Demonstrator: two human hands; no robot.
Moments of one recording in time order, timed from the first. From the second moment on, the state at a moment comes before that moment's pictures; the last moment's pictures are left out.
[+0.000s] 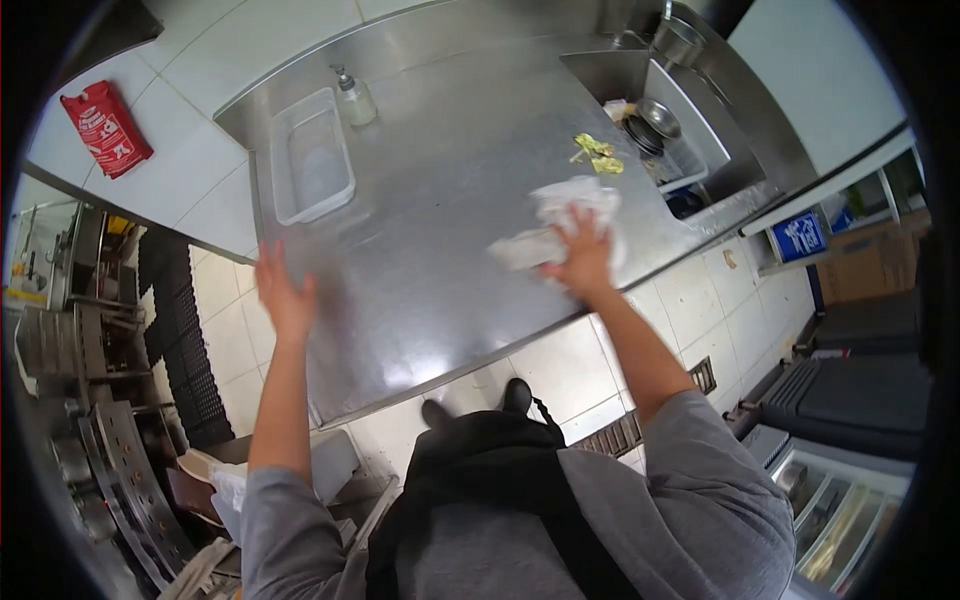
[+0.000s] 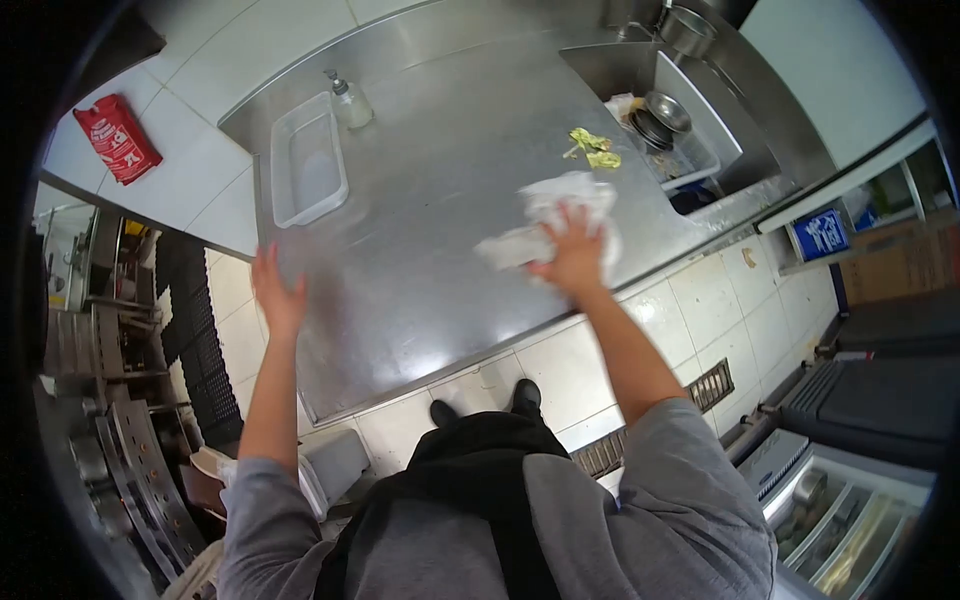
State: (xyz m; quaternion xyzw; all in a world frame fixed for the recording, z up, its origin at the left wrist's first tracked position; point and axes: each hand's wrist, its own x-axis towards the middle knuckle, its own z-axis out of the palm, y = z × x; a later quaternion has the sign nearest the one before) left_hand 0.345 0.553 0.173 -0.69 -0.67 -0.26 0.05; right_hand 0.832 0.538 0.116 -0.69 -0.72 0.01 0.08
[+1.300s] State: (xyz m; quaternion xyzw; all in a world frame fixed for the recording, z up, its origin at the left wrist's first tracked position) left_hand 0.336 0.435 0.291 -0.64 -0.76 -0.08 0.02; right_hand 0.778 0.698 0.105 -0.52 -0.82 0.10 0.20
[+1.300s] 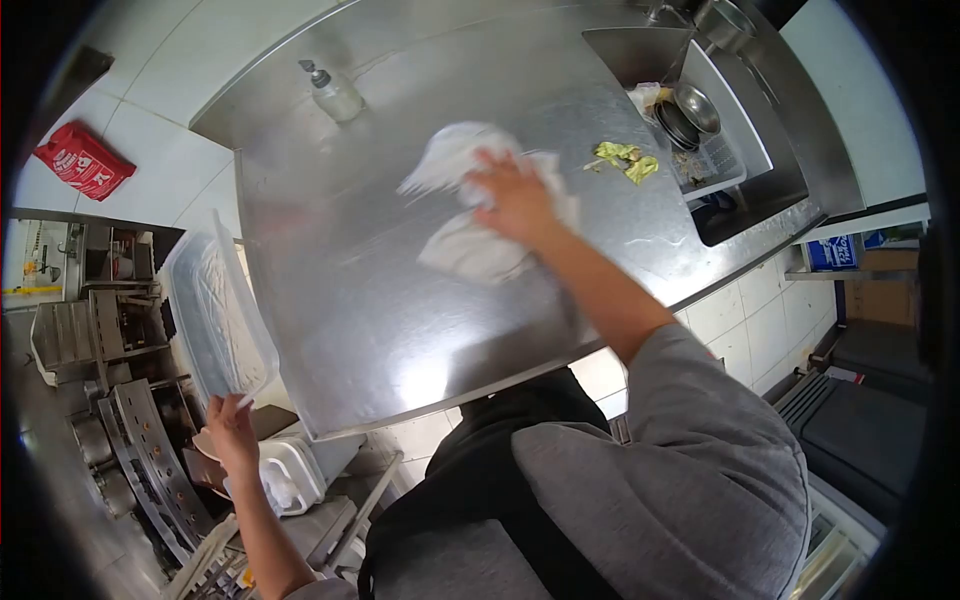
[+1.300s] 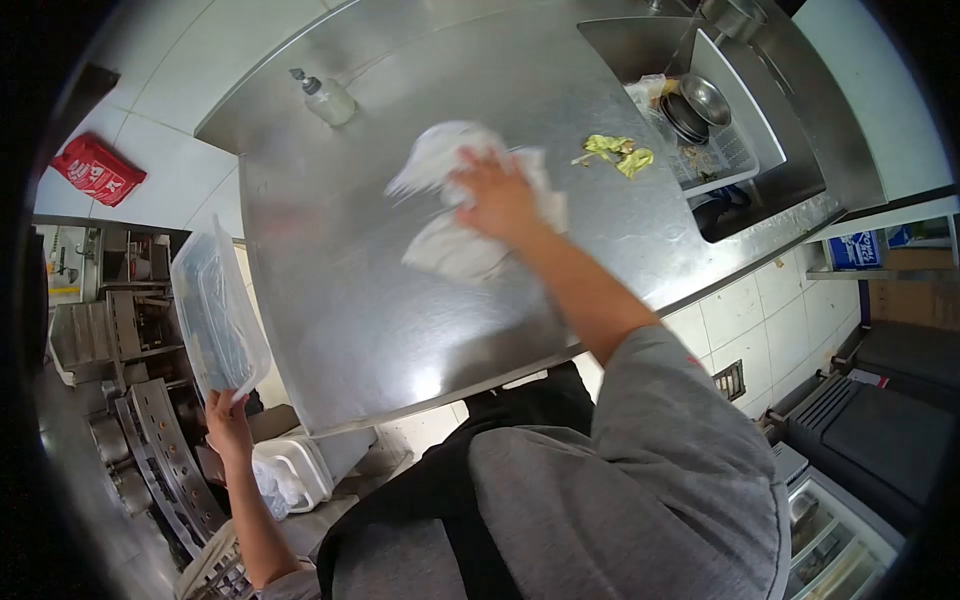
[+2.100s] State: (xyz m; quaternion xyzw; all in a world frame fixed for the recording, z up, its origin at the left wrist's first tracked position) left_hand 0.371 0.257 0.331 -0.53 -0.84 -0.10 0.06; right_hand 0.691 0.693 0.111 -0.62 -0.77 0.03 0.14
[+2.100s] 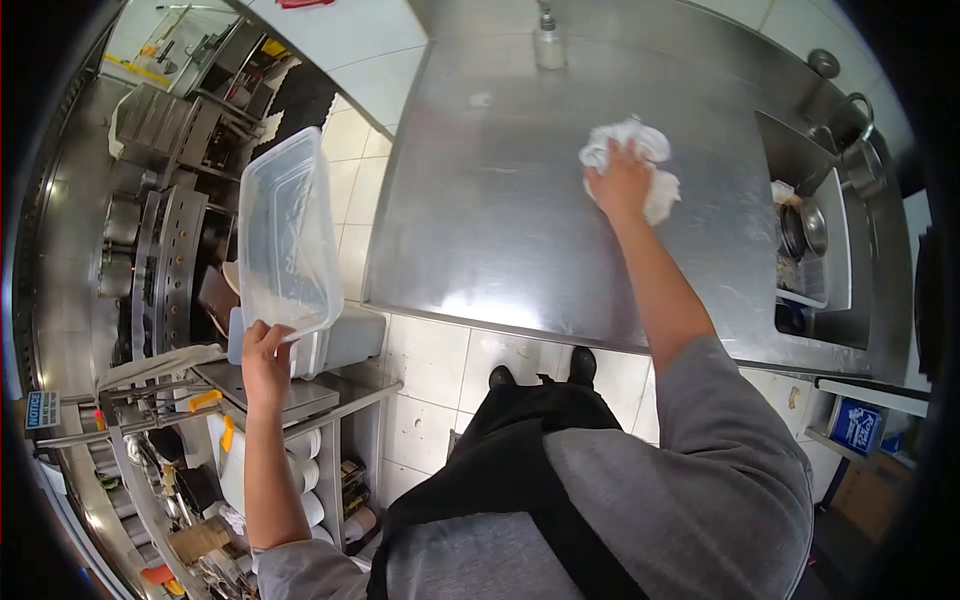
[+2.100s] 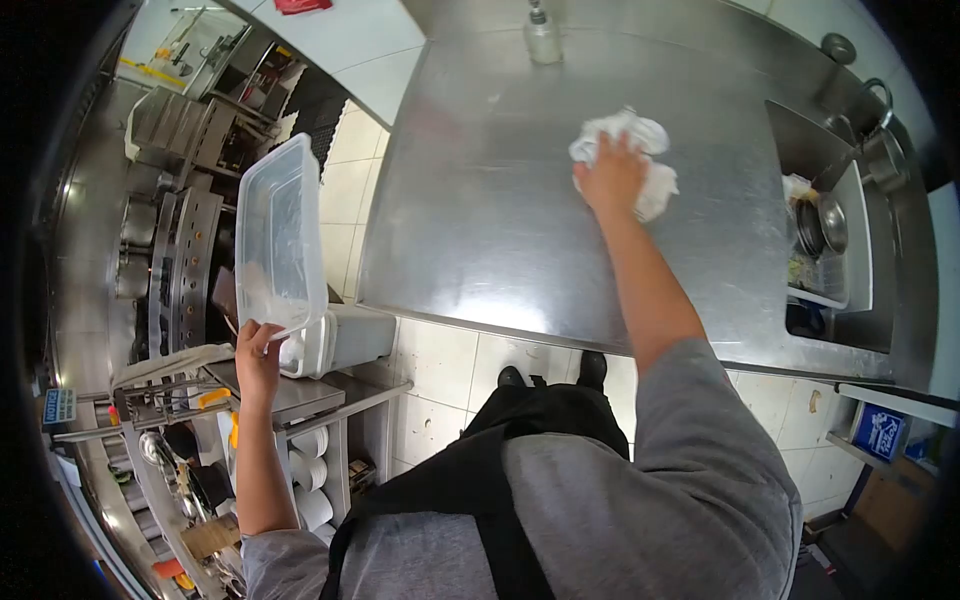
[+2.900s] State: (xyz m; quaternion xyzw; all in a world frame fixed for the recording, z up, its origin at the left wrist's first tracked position) left_hand 0.417 0.395 0.210 -0.73 -0.67 -0.14 -0.04; right_hand 0.775 0.442 0.120 -0.42 -0.87 0.20 0.18
